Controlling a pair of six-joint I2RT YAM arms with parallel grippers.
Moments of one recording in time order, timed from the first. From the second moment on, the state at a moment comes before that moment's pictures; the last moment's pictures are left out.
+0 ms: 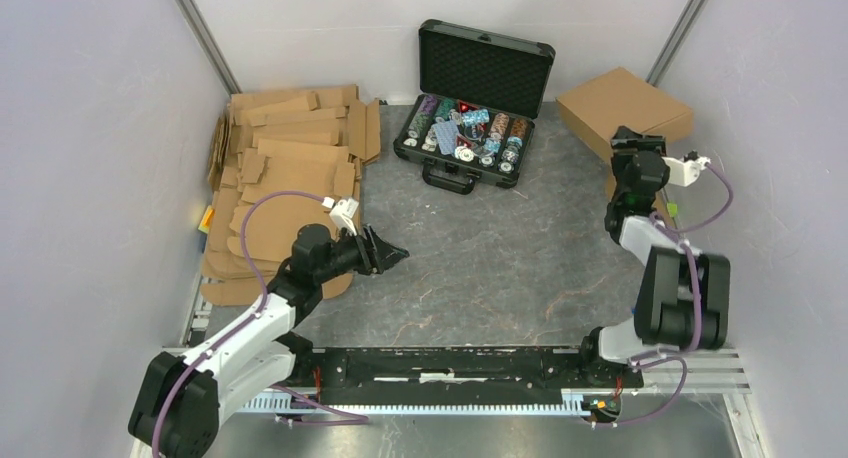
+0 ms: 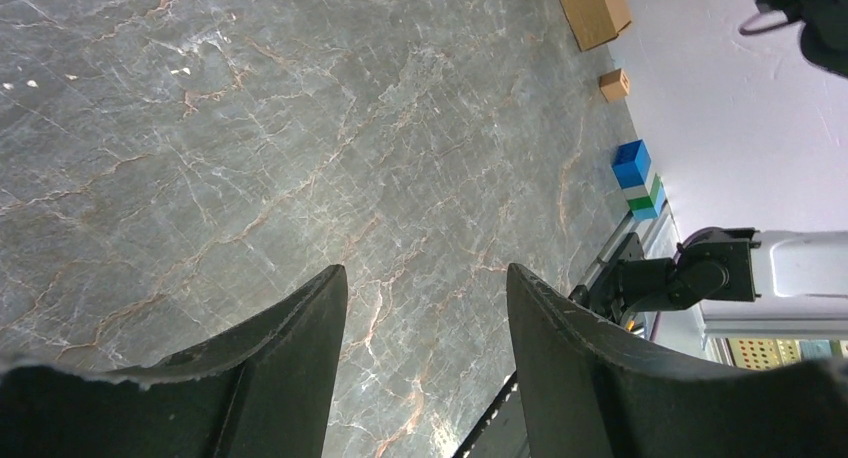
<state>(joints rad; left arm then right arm) -0.43 0.88 0.30 0.25 0.44 -0.66 -0.18 1.40 0.68 0.62 0.30 1.09</state>
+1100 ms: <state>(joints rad) -0.43 0.92 0.30 0.26 0.45 -0.66 -0.21 1.25 0.54 0.21 0.08 0.73</state>
